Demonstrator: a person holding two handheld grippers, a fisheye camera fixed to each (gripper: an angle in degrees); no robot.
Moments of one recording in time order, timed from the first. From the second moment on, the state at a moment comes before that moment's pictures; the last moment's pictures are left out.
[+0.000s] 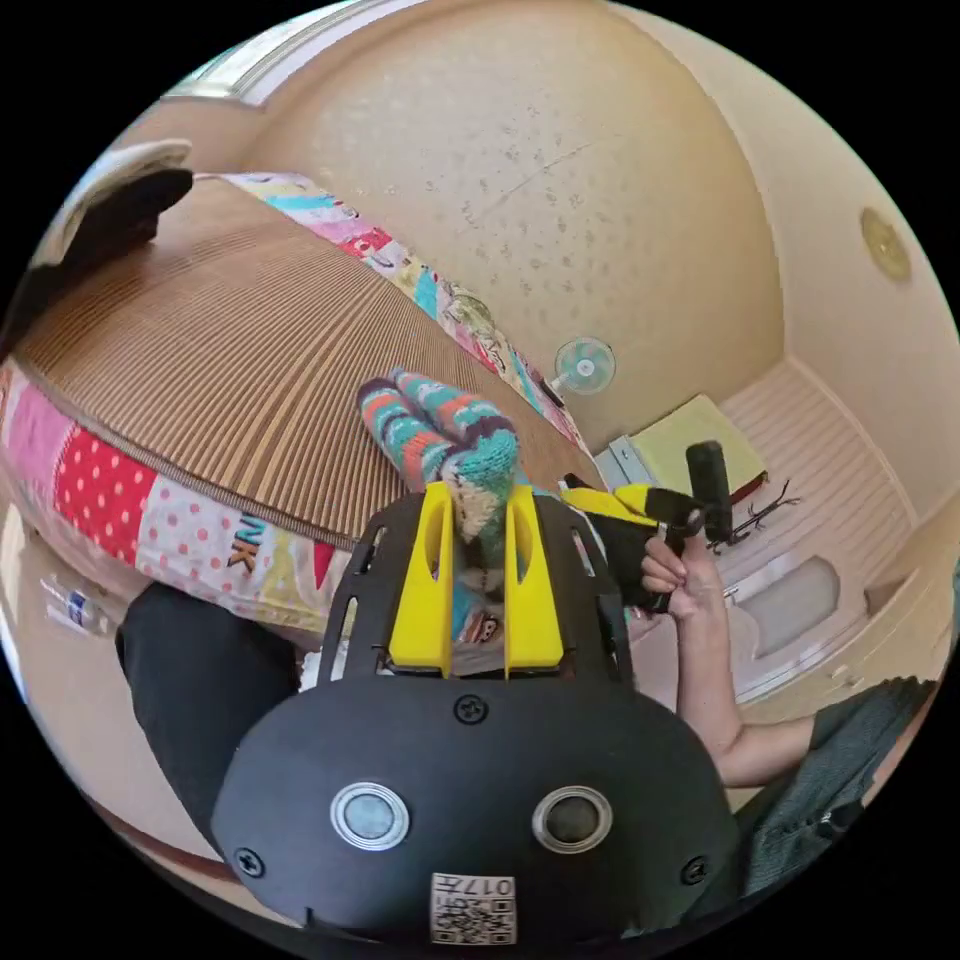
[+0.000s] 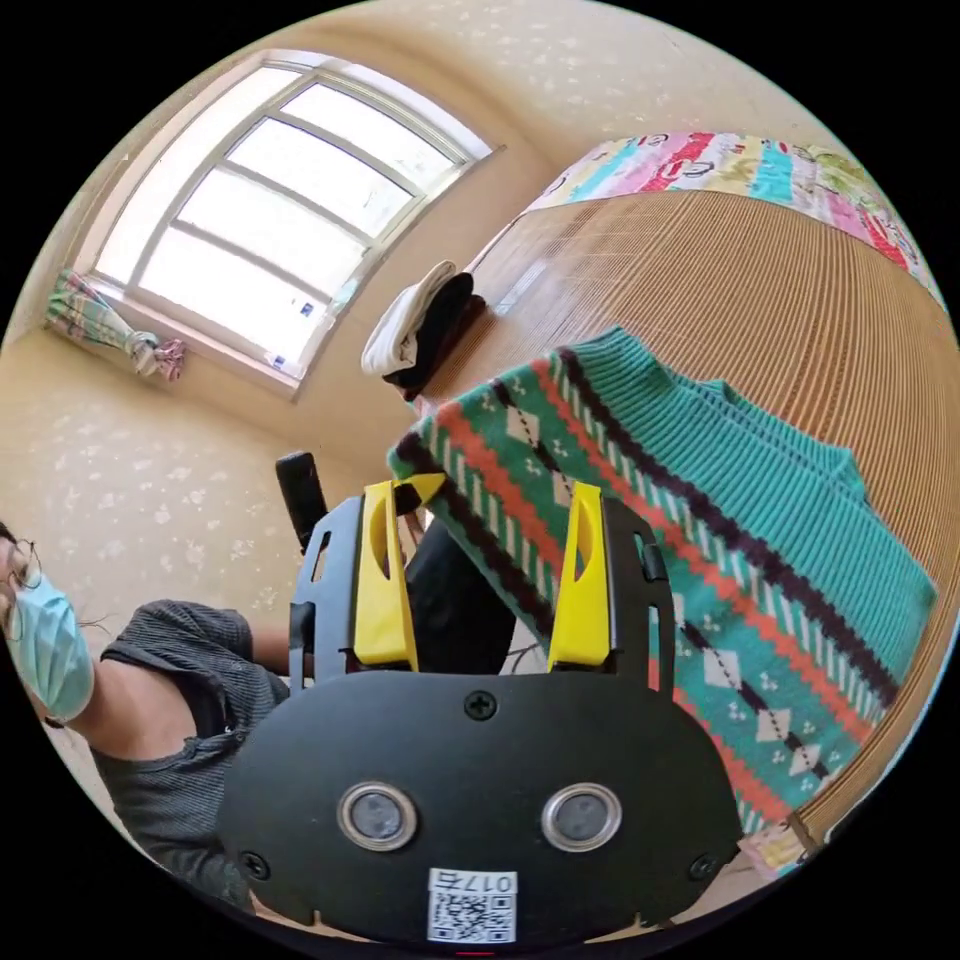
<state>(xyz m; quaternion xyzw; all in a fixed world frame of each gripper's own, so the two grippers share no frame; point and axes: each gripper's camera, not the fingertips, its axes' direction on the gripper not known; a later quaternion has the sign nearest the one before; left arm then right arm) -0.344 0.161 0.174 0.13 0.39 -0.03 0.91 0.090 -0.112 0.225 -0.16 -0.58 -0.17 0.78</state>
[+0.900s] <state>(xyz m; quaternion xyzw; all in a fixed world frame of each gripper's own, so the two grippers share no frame) -0.169 0.205 0.166 0.09 0.54 0.10 0.83 0.455 0.075 0.273 0.08 -0.51 0.01 0.86</state>
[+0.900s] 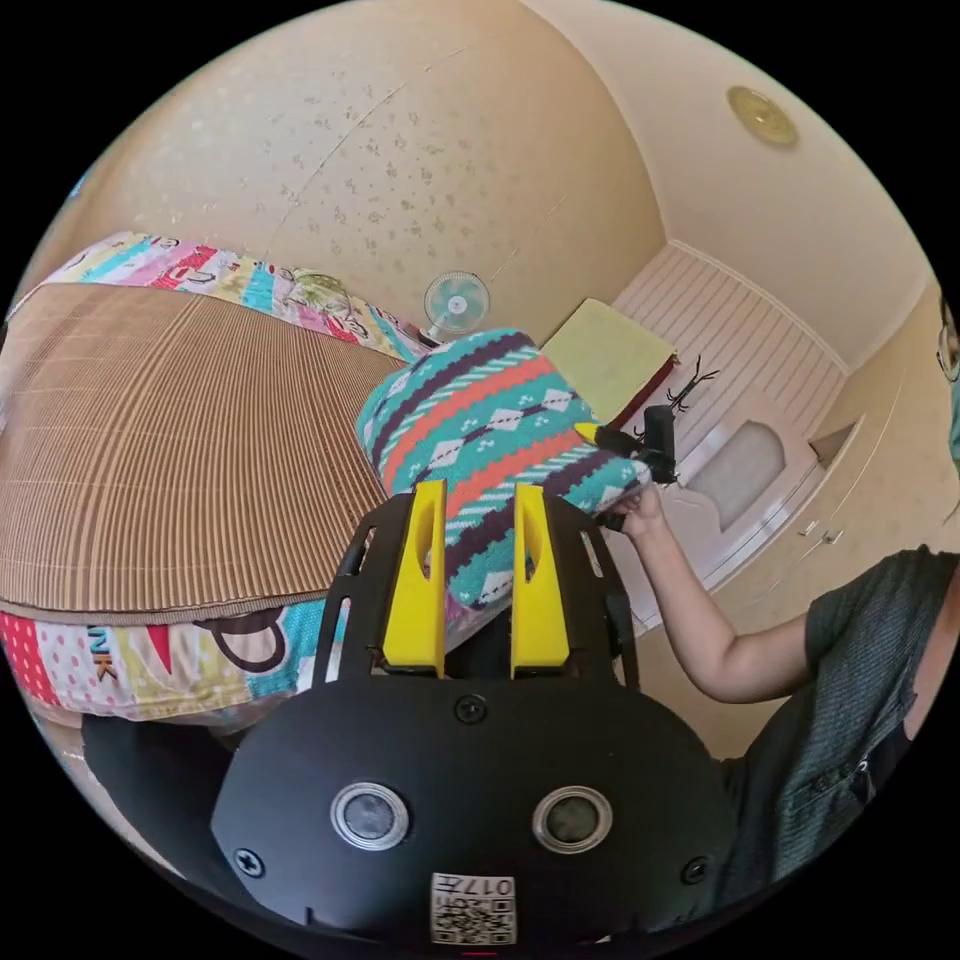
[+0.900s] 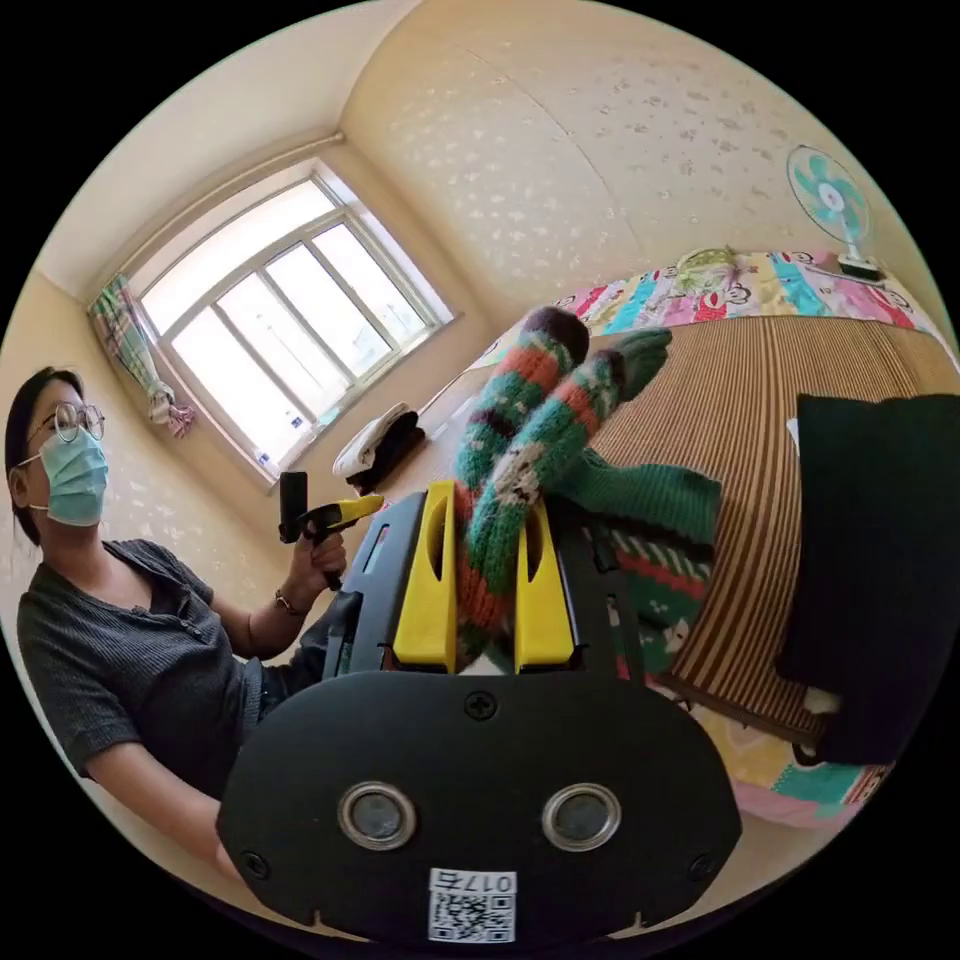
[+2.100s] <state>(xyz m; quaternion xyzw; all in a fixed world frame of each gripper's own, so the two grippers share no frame) -0.339 0.187 0.234 0.08 0.36 -0.13 0.92 0.248 -0.004 0.402 -0.16 -0.57 0.03 0.80</state>
